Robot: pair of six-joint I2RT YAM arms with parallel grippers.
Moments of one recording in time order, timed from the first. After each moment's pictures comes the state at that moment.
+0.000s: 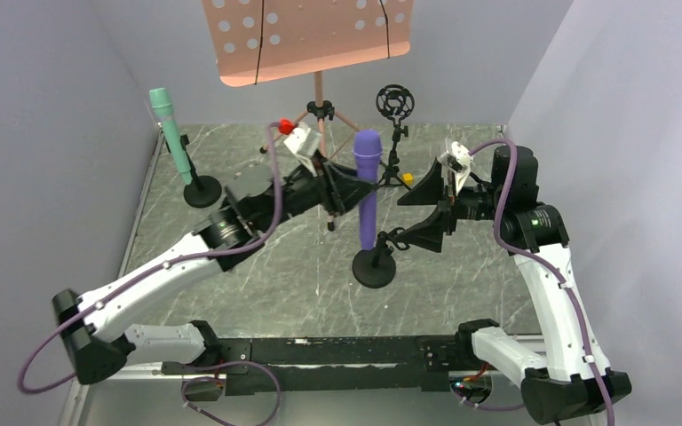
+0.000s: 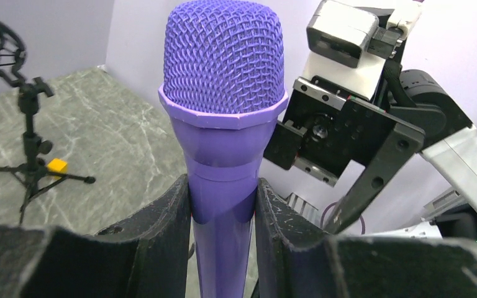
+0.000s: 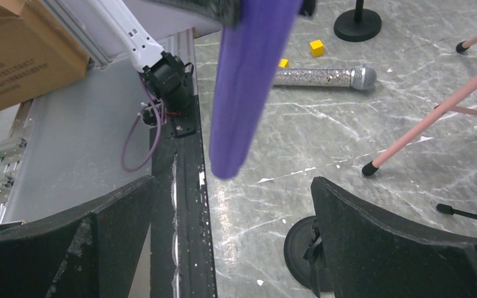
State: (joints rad) left arm -0.90 1.13 1.18 0.12 0.17 -0.48; right arm 0.16 1.00 1.24 -0.74 -1.25 -0.25
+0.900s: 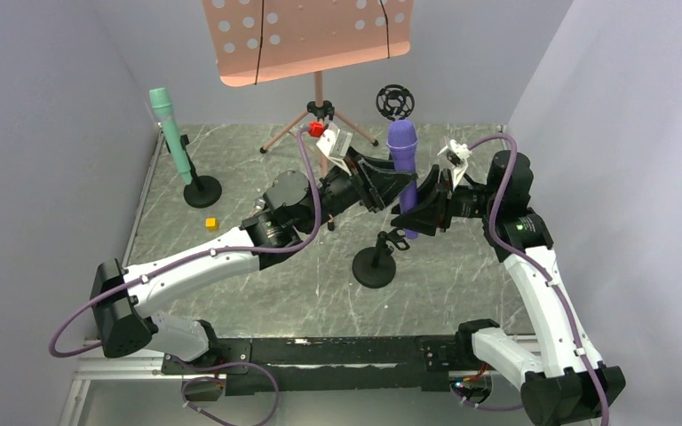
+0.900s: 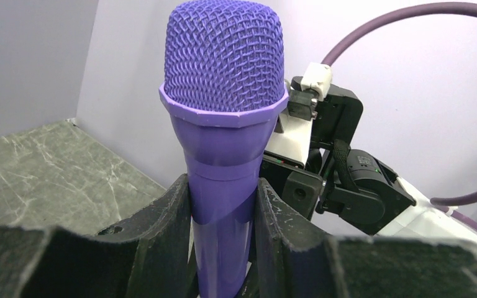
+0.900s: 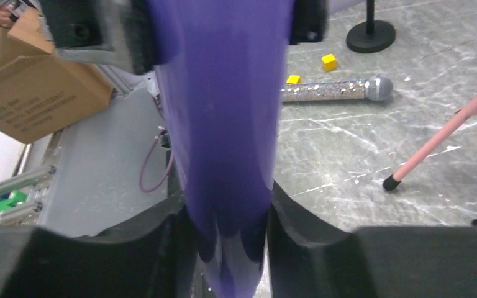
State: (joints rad) left arm -1.05 1.37 1.25 0.46 0.01 -0.49; right arm 0.15 0.97 1.05 -0.31 -1.28 0.11
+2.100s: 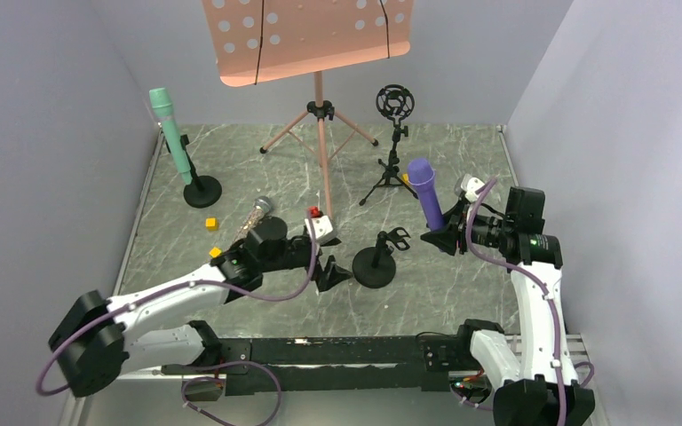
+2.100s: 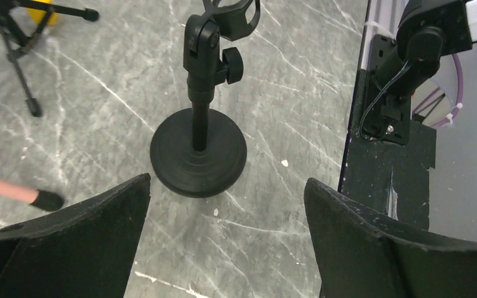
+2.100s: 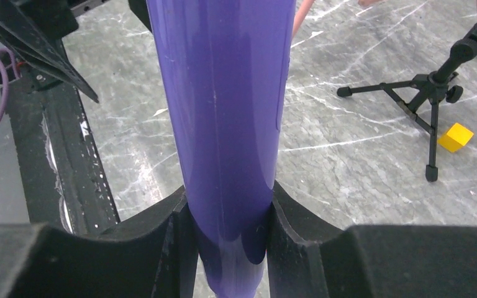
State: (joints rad) left arm -0.87 1.06 0.59 0.23 0.38 -0.02; right arm -0.16 0.89 0.89 -0.79 -1.16 -0.65
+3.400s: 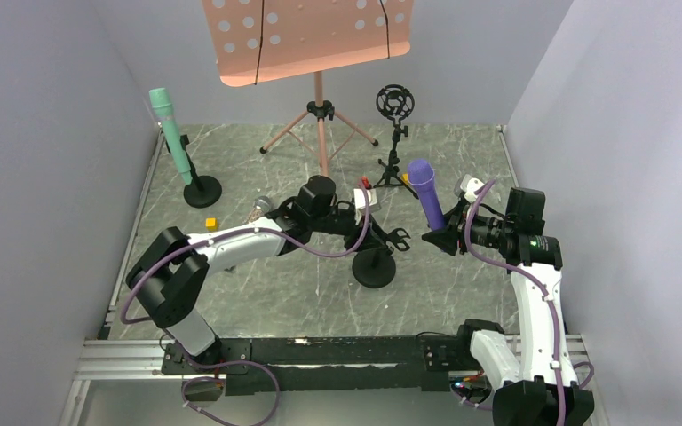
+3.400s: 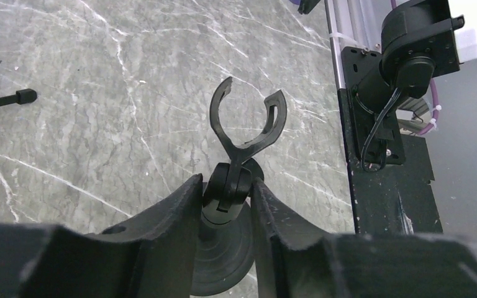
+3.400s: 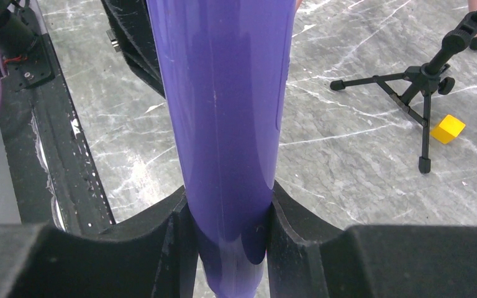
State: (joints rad) left arm -0.82 1.62 1.02 0.28 0.72 0.07; right arm -0.17 0.87 0.88 -0.79 -1.13 -0.65
